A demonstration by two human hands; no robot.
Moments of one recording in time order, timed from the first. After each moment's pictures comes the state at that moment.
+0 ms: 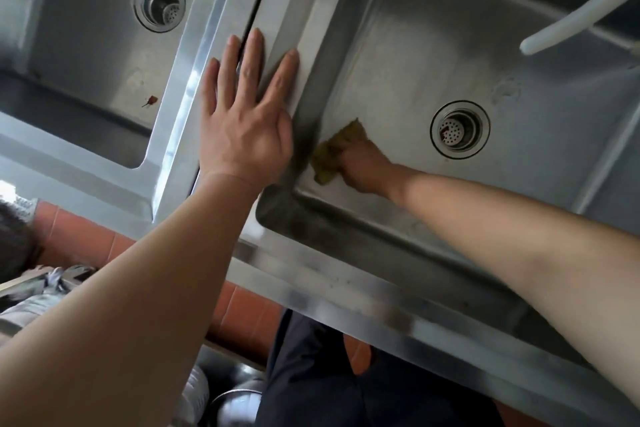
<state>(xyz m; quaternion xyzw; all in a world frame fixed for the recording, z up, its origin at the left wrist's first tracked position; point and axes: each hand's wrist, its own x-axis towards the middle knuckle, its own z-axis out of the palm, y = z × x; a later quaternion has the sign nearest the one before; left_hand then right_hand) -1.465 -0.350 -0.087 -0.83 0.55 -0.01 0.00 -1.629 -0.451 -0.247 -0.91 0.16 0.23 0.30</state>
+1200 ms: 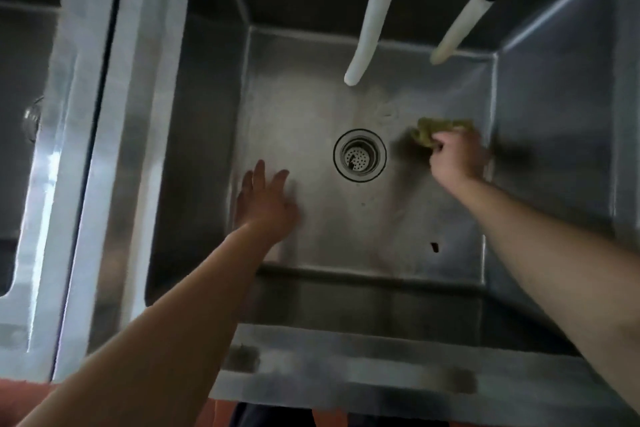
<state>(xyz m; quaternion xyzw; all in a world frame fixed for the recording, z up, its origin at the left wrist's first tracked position) -1.584 -0.415 -0.192 -0.80 0.49 0.34 0.09 -1.875 -0.581 -0.224 -0.67 0.72 0.04 0.18</state>
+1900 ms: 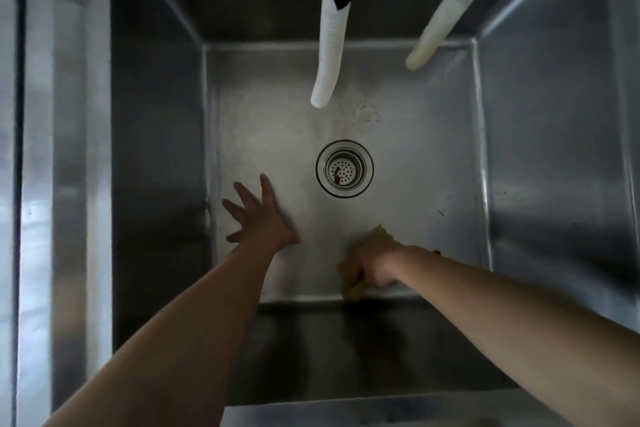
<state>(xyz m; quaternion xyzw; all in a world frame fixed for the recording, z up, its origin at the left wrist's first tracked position) -1.599 -0.467 -0.238 -0.79 0.38 0.45 0.16 -1.807 -0.473 -0.240 -0.70 0.32 0.45 0.45</state>
